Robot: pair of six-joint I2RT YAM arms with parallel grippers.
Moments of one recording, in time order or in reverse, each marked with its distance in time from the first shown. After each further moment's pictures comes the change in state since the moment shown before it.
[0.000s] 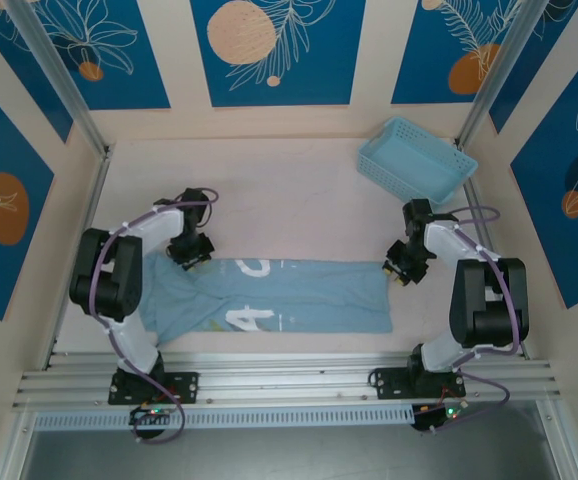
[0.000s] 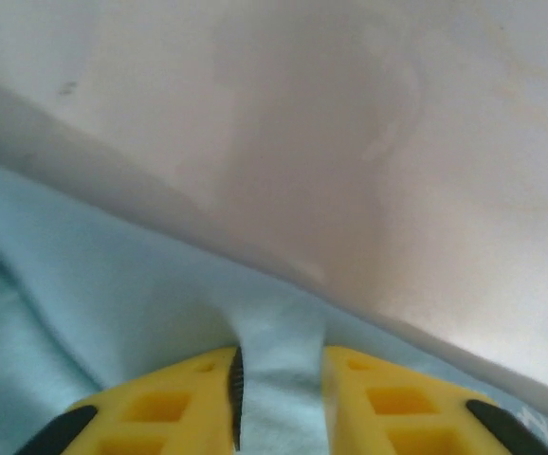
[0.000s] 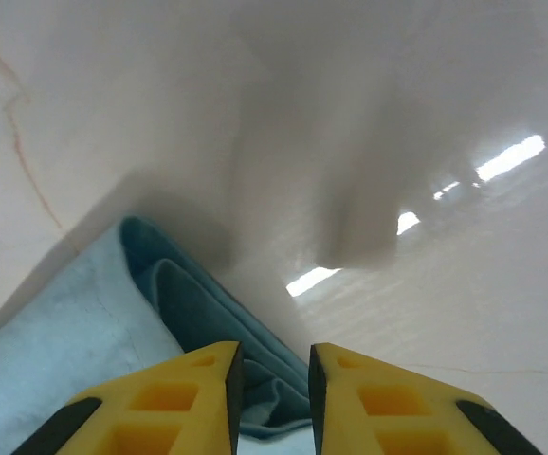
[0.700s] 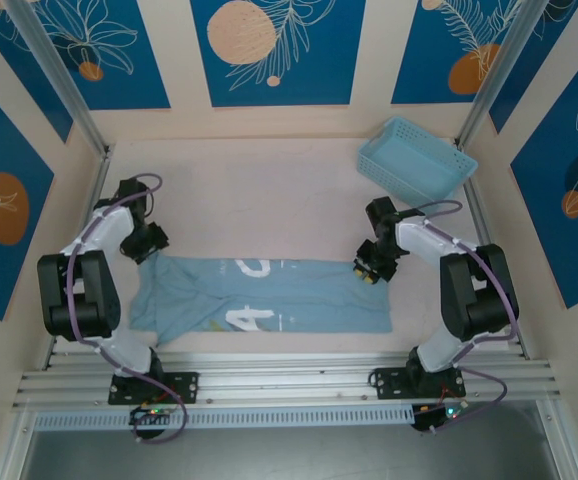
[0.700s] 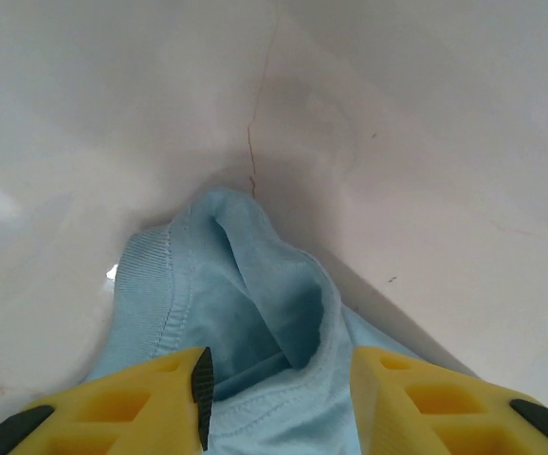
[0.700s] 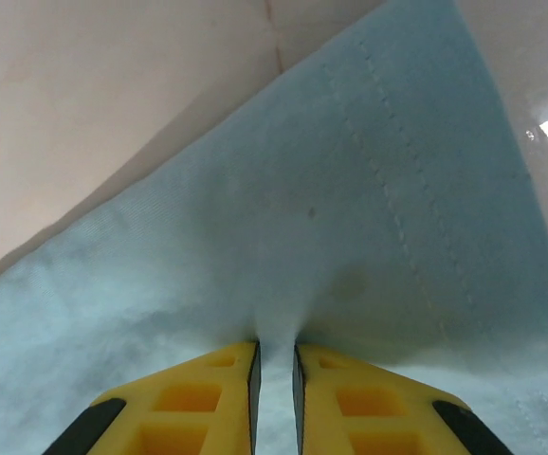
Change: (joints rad) left arm 0.330 -0.138 -0.029 0.015 0.021 0.194; right arm 0.231 0.081 0.052 0.039 -0.097 0.147
